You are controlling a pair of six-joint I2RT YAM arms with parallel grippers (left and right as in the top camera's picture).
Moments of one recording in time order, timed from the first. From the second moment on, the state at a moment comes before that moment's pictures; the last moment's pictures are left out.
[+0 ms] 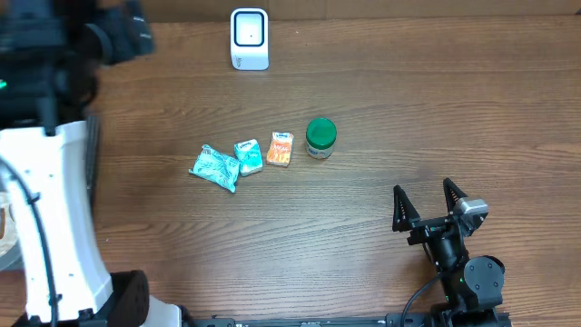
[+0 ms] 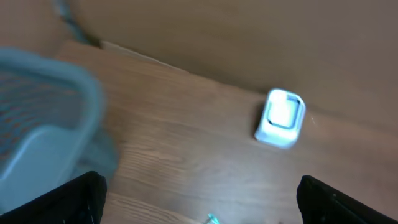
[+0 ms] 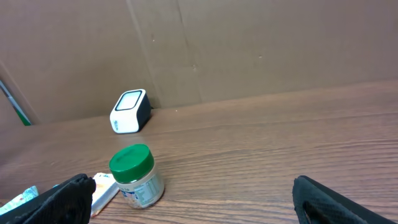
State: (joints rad) left arm 0.08 1.69 2.28 -1.26 -0.11 -0.24; right arm 0.13 0.01 0.02 -0.03 -0.07 0.23
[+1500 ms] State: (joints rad) left arm 0.73 2.07 1.58 -1.06 -0.31 -0.56; right arm 0.13 0.01 0.02 -0.03 -0.07 0.23
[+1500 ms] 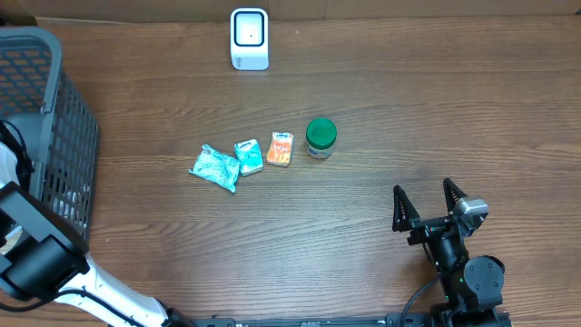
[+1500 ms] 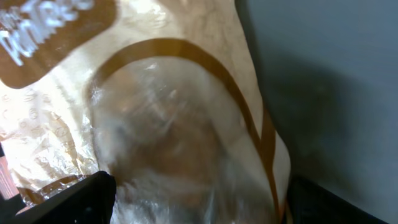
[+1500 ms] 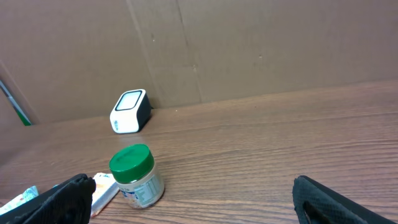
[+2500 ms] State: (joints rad) left arm 0.72 2.18 1.73 -1.23 -0.38 -0.52; right arm 0.13 0.01 0.02 -0.03 -0.07 0.23
